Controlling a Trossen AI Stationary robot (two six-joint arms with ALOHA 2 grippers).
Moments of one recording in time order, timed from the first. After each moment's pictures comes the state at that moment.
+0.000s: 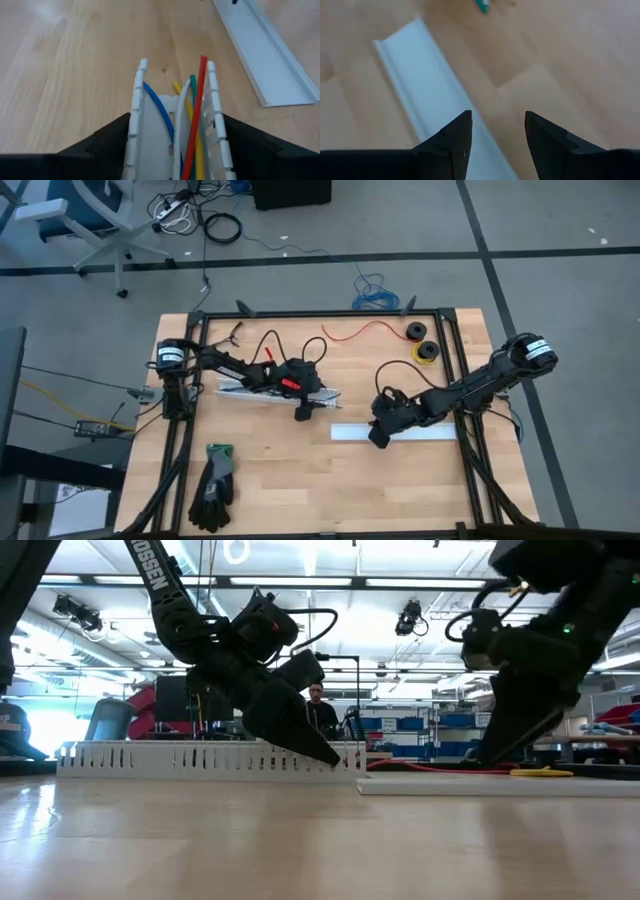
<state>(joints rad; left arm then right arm) 0.17 1.87 0.81 0.44 0.20 0.14 0.34 1.42 0.60 -0.18 0.34 0.84</state>
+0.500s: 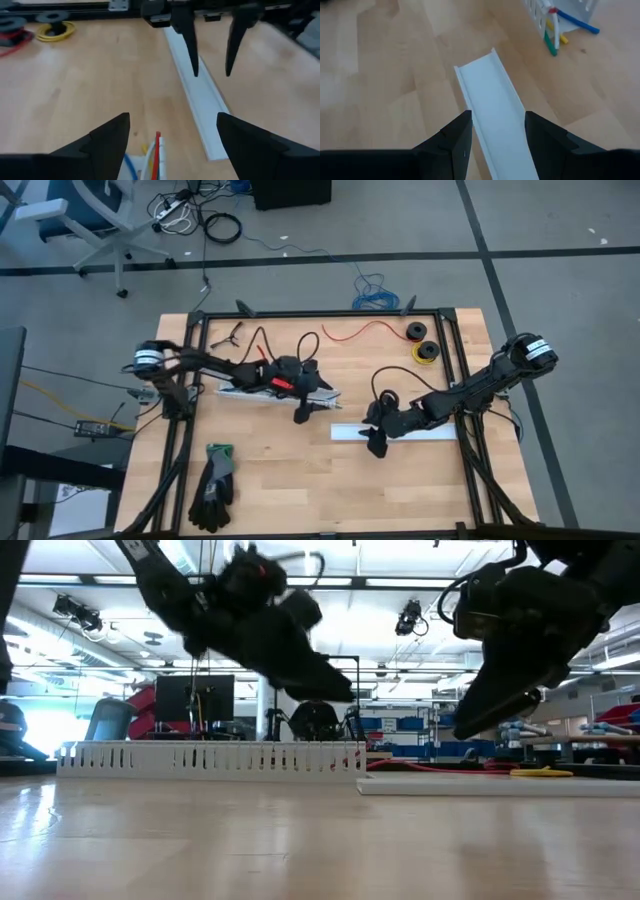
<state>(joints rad) 0.11 1.71 0.81 0.47 0.25 0.09 0.39 1.42 0.60 0.05 0.32 0.70</state>
